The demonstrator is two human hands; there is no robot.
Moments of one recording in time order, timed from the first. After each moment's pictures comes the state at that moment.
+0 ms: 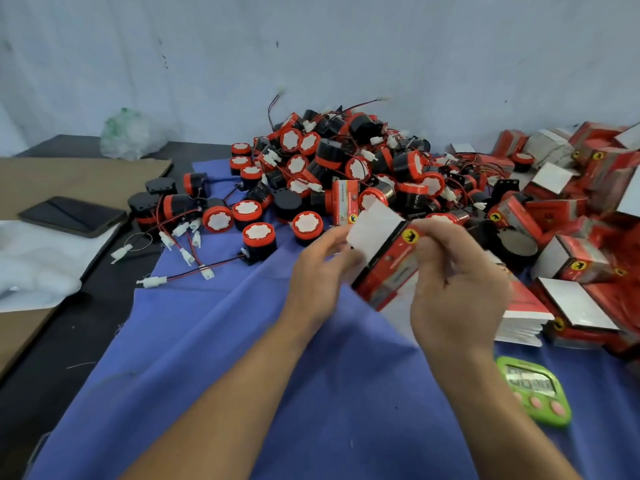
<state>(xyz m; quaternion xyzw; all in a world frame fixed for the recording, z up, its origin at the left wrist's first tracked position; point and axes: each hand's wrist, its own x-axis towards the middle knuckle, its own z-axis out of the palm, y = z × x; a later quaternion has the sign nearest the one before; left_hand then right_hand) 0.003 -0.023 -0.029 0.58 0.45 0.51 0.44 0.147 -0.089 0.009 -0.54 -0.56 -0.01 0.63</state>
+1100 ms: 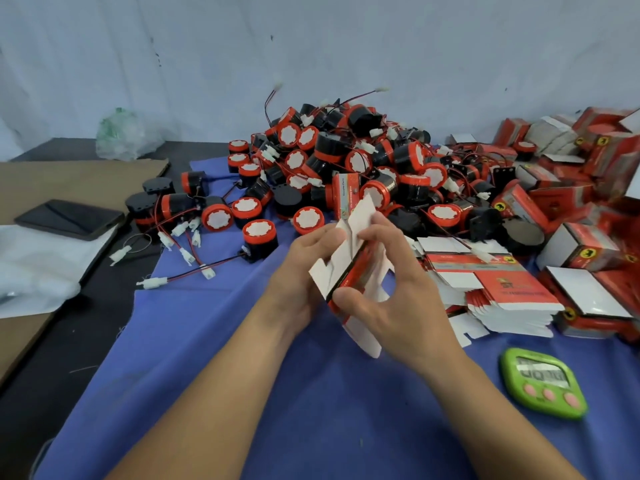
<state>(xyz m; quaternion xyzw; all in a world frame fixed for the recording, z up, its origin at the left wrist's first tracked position) -0.024 -0.031 -0.018 0.44 0.30 0.47 0.70 0.123 -0.090 -0.006 -0.52 -0.68 0.24 0.46</state>
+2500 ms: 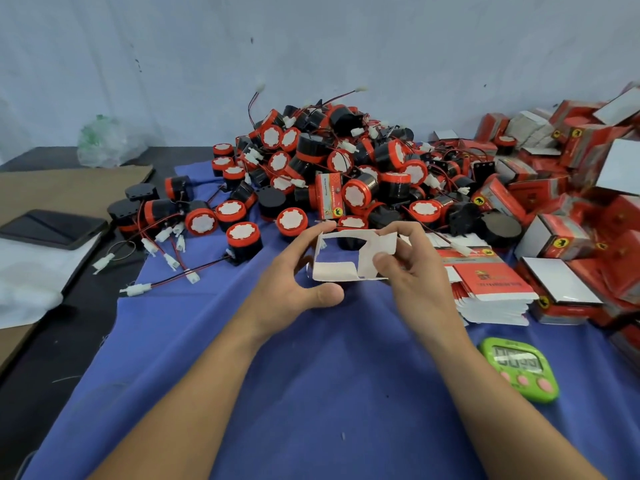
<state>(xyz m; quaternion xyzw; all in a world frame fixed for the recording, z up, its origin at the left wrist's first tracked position) -0.042 -0.039 -0.028 0.71 0.37 0.40 0.44 0.162 -0.064 -0.024 -0.50 -0.58 0.32 0.56</state>
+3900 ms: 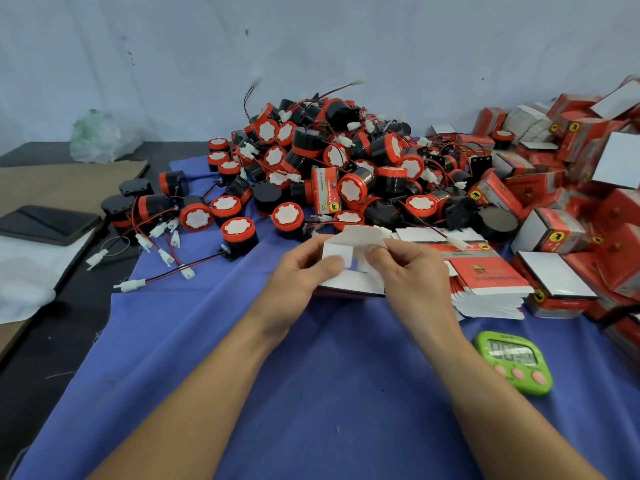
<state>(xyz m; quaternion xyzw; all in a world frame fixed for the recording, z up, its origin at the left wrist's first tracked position) -0.014 -0.050 -0.024 0.58 0.38 0.45 0.56 0.159 -0.064 -0.026 -0.59 -0.56 0.25 0.52</state>
